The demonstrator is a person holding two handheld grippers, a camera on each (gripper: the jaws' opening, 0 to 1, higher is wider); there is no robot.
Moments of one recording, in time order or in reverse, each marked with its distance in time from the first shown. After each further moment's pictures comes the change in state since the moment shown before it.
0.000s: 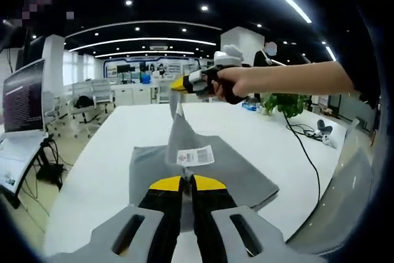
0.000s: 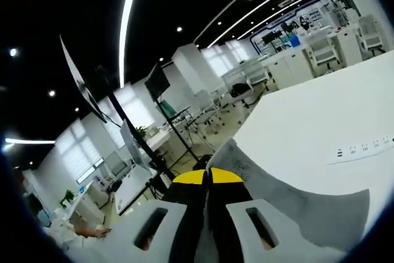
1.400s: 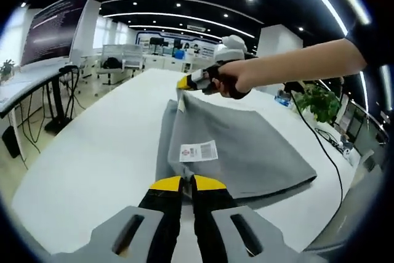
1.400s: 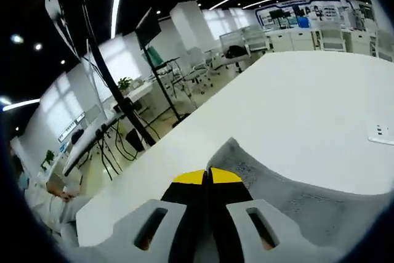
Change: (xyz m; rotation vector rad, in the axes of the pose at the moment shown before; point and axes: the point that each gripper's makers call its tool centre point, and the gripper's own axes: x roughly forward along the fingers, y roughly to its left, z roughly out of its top) left arm 0.033 0.067 -0.117 -0.234 0.146 0.123; right arm 0.132 -0.042 -0.145 -0.183 0.293 -0.098
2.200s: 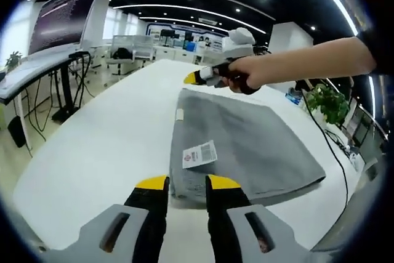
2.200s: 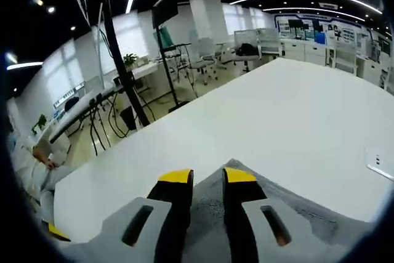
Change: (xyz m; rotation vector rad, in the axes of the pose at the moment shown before) left arm 0.011 0.022 -0.014 -0.036 0.054 0.073; right arm 0.004 -0.009 -0.002 -0.188 0.051 -0.014
